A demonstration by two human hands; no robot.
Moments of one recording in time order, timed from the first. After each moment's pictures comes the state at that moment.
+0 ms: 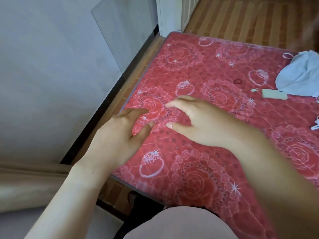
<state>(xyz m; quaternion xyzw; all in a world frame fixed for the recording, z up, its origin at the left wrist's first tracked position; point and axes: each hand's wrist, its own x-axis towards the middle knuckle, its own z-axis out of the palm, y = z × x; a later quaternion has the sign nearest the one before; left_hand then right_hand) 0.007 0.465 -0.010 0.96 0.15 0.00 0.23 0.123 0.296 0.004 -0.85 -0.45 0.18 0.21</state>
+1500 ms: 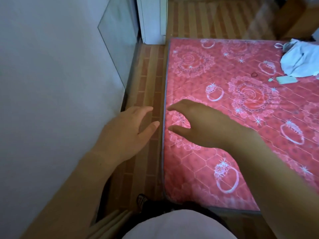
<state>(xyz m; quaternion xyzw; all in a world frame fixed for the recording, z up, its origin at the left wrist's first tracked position) 0.031 0.995 -0.012 0.97 -0.03 -0.09 0.22 0.073 0.808 0.008 -0.93 -0.29 0.14 0.18</state>
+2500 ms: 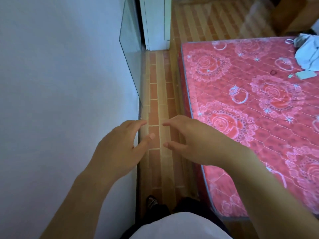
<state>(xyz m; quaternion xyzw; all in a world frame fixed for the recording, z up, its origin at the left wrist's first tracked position) 0.086 1.242 -0.020 0.96 -0.02 -0.14 0.24 0.110 1.056 -0.019 -0.92 -0.23 0.17 0.26</state>
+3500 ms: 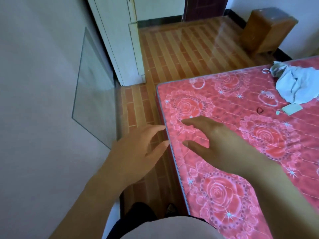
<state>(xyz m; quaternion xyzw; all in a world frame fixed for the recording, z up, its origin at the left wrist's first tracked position) 0.525 1.113 -0.008 0.94 -0.21 -0.12 0.24 0.501 0.906 0.000 -0.95 -0.12 0.05 0.29</state>
